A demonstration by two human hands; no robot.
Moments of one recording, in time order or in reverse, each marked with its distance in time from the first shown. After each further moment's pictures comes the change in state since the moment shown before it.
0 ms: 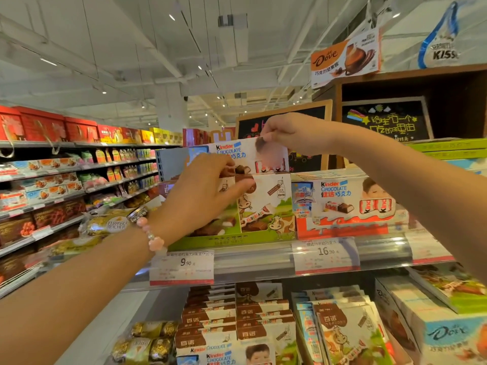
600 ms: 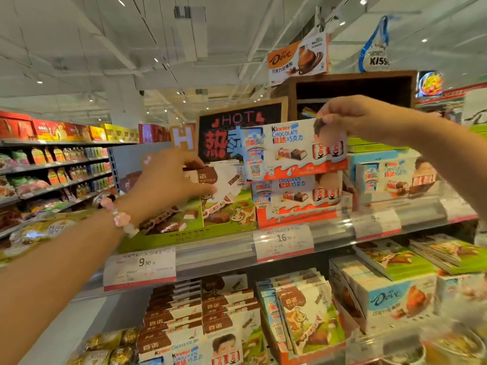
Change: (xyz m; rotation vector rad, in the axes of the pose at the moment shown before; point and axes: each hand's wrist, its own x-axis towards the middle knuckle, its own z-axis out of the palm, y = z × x) left_hand 0.026 -0.015 0.018 -0.072 -0.067 -0.113; right_hand -0.115 0.053 -0.061 0.172 0.114 0.328
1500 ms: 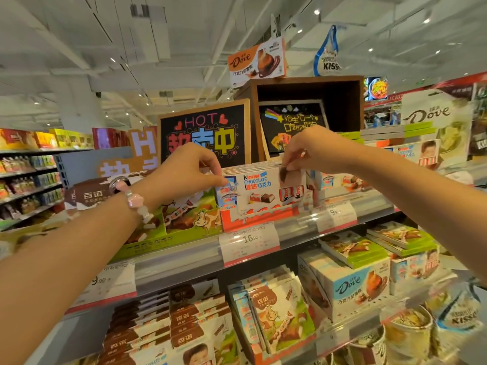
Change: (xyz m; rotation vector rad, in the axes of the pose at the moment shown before) left_hand 0.031 0.062 0.031 -0.159 -0.263 0.195; right_hand -0.020 0.010 0.027 -0.528 -0.014 -0.038
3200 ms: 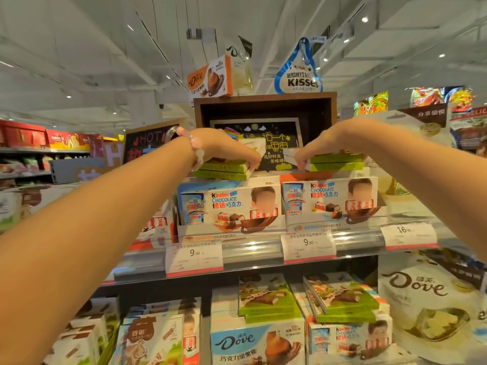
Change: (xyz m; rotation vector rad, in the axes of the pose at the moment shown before) left_hand 0.203 0.196 0.111 0.230 -0.191 -0.731; right_hand -0.006 0.259 -0.052 0.204 -0.475 0.567
